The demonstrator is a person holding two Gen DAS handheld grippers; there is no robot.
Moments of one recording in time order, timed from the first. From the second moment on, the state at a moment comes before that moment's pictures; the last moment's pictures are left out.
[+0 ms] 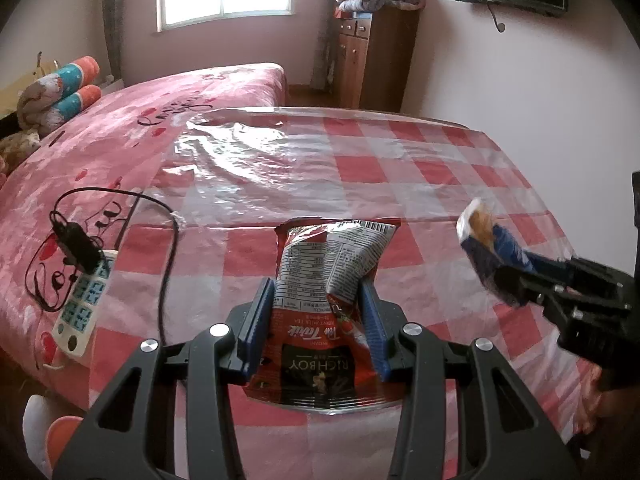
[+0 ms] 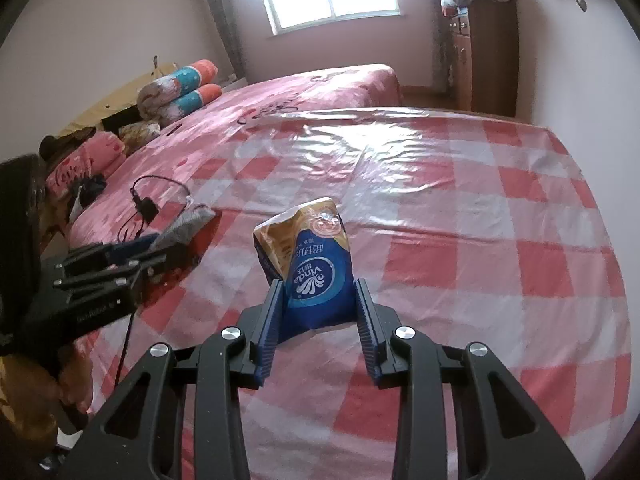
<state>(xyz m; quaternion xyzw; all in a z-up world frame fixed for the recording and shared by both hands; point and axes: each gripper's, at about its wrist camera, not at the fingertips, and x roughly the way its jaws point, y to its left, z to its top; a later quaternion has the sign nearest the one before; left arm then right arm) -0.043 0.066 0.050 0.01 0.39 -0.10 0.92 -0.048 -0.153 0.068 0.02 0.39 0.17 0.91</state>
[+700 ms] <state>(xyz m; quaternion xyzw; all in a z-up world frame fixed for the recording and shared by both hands) -0.098 0.123 0.064 -0.02 0.37 -0.06 0.93 -0.092 -0.094 0.072 -0.01 0.39 0.22 0.89</state>
